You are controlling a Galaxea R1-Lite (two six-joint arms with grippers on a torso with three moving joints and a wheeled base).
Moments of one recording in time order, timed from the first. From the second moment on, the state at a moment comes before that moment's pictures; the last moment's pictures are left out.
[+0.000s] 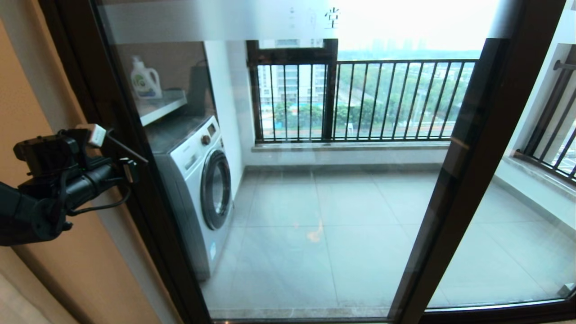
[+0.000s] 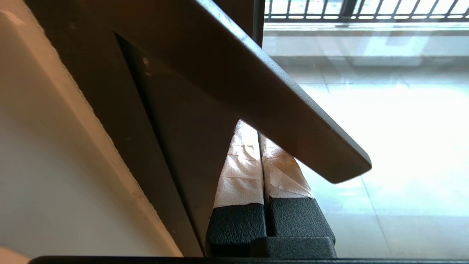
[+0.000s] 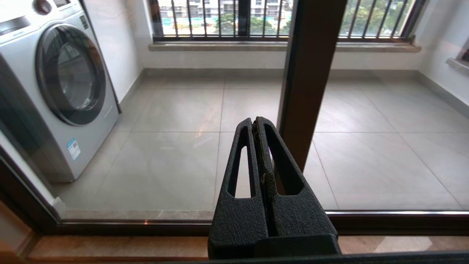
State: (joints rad) left arm 0.20 1.95 -0.94 -0.92 -0.23 0.03; right arm 0.00 0.00 0.00 -0.02 0.03 -0.05
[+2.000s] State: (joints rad) left arm 0.20 1.49 -0.75 -0.84 -0.20 0.00; right arm 0.00 0.00 0.00 -0.02 0.03 -0.05
